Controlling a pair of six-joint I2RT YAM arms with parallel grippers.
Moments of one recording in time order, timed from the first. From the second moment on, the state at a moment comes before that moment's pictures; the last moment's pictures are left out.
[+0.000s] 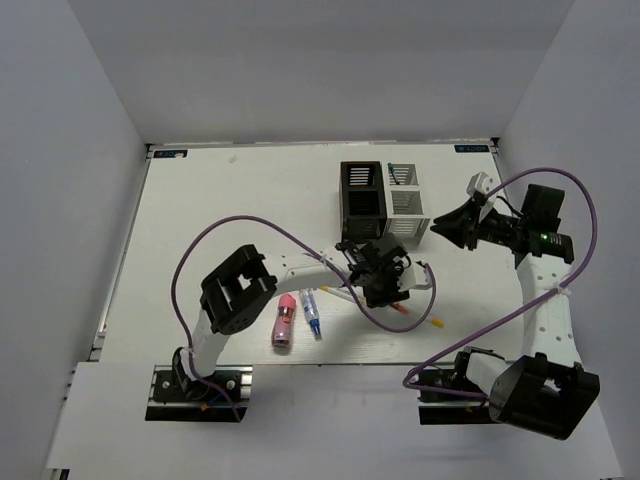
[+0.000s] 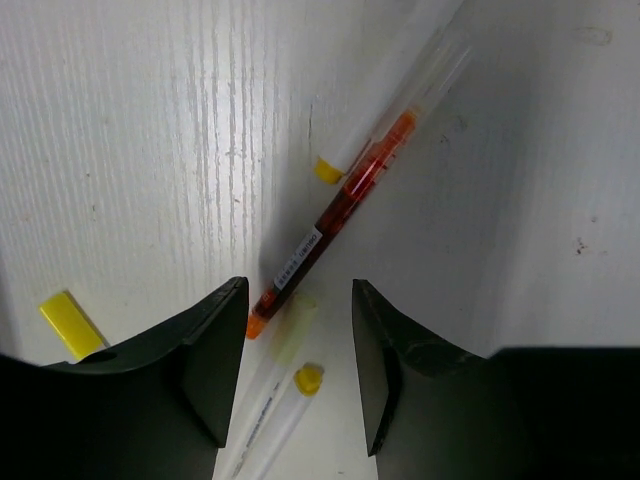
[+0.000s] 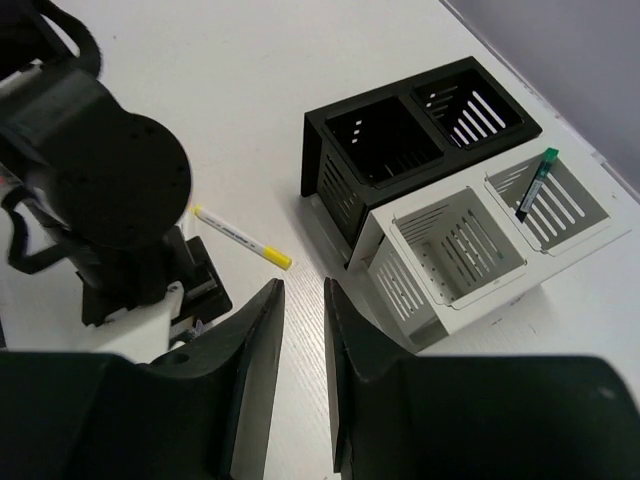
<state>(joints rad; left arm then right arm) -1.10 2.06 1.51 -0.43 0.20 0.39 -0.24 1.09 1.00 -0.65 -1.25 -0.81</state>
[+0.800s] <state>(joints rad) -1.09 2.26 1.79 -0.63 0.31 0.54 -0.36 1.14 1.00 -0.96 -1.34 -1.12</state>
